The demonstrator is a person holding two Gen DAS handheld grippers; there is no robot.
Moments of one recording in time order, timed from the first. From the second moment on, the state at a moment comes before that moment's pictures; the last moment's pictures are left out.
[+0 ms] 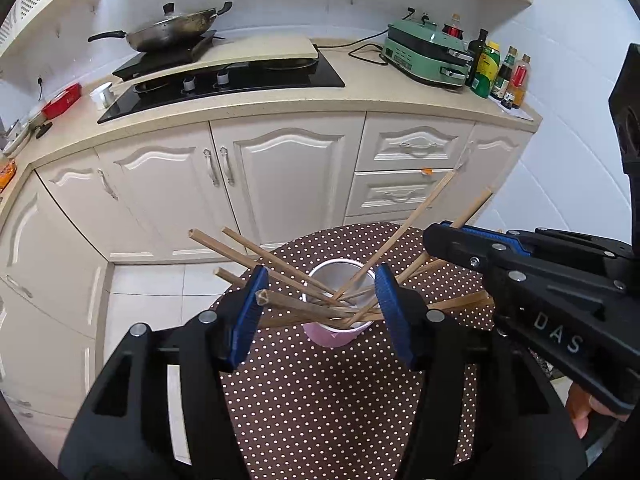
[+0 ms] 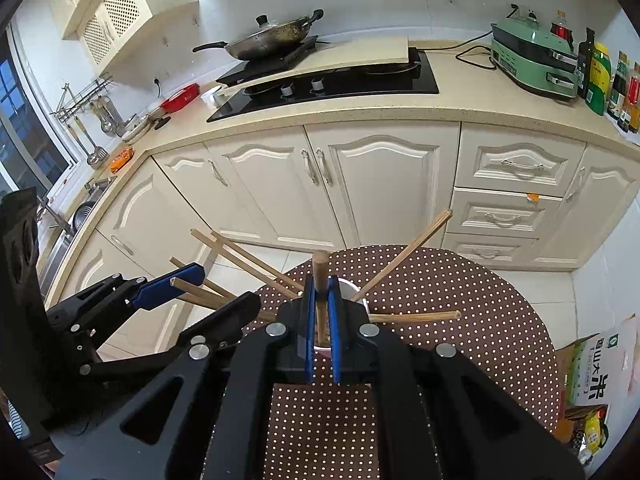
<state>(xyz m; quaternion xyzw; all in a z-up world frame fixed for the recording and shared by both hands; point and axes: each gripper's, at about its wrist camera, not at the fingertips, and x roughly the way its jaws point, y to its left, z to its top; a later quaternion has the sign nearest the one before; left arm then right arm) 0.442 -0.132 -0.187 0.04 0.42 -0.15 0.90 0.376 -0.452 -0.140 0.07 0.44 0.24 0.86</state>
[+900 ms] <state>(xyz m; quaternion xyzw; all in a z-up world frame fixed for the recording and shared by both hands) 0.397 -0.080 -0.163 0.00 0.40 -0.06 0.91 0.363 -0.433 -0.168 0.04 0.47 0.28 0.83</state>
